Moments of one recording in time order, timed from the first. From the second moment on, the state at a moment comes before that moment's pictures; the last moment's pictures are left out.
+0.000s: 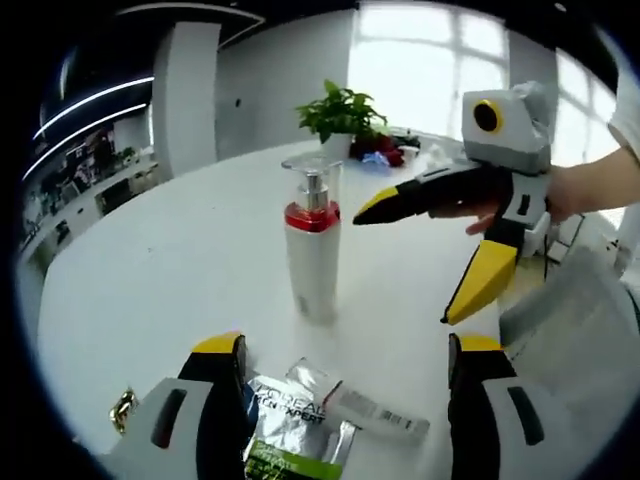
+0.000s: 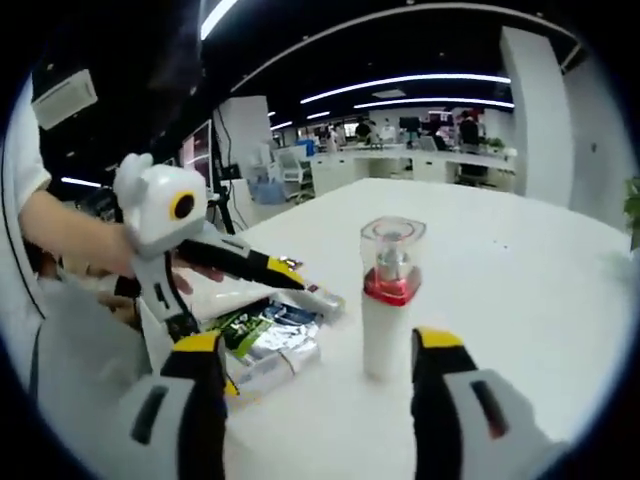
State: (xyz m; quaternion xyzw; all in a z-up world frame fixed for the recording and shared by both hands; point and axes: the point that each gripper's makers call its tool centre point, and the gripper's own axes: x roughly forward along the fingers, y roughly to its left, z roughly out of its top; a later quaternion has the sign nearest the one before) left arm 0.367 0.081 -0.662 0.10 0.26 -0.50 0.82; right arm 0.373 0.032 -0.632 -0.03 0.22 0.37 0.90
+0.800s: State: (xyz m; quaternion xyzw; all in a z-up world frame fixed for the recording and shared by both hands) left arm 0.313 0.160 -0.648 0.04 0.29 -0.40 0.87; right arm 0.320 0.021 -0.614 -0.02 0.22 0.37 0.90
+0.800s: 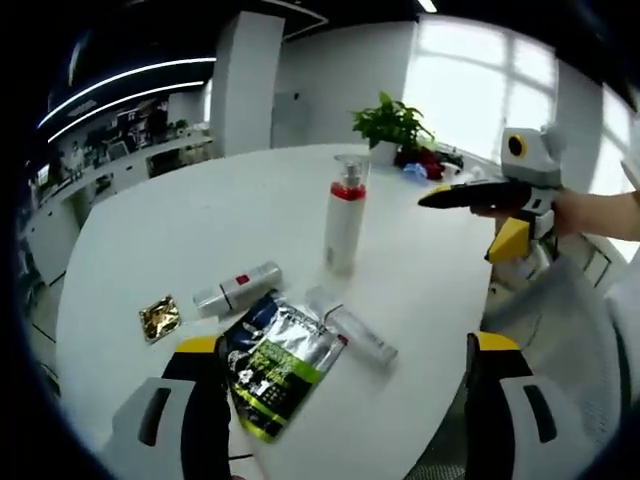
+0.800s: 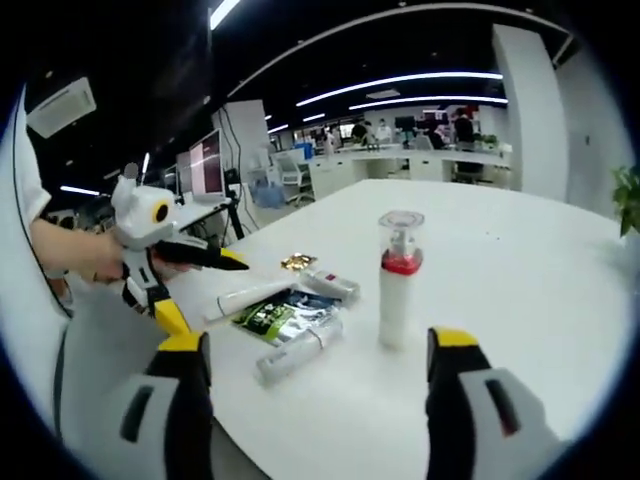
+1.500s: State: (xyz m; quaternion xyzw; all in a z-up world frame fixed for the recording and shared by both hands) left arm 0.278 0.215 -0.635 0.03 0.29 -0.33 0.90; right arm 0.296 0.011 -0.601 -0.02 0.21 0.35 0.91
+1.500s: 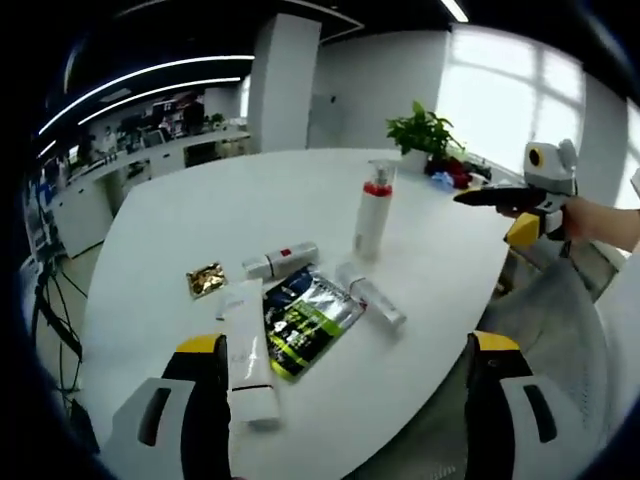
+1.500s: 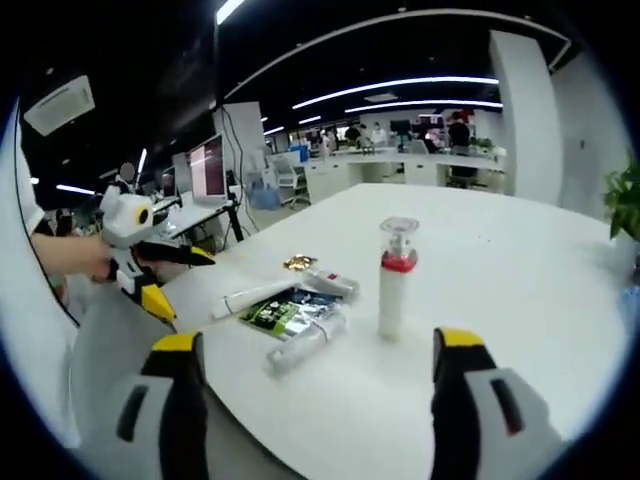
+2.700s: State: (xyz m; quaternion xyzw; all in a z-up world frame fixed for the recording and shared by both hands) left arm 0.271 0.236 -0.647 0.05 0.33 -0.29 0.90; right arm 0.275 -0.005 -0.602 0.01 0.21 0.33 0.92
